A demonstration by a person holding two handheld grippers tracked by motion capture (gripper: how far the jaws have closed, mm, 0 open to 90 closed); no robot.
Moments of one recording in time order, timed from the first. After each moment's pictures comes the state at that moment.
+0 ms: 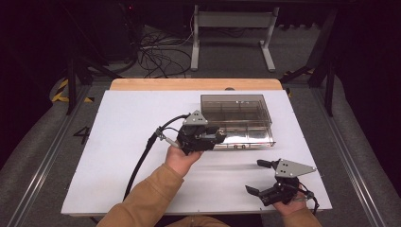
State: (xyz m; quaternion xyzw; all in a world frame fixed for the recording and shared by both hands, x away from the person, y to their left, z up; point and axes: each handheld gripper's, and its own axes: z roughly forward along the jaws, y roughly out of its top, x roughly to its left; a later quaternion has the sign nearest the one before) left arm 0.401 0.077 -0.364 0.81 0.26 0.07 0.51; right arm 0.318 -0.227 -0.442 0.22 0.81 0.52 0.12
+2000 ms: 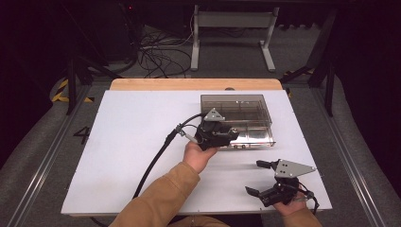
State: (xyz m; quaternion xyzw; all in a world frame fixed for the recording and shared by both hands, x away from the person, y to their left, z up) left arm 0.429 0.033 -0.388 0.81 0.30 0.06 0.50; right arm 0.318 -0.227 -0.443 0.22 0.82 0.52 0.12
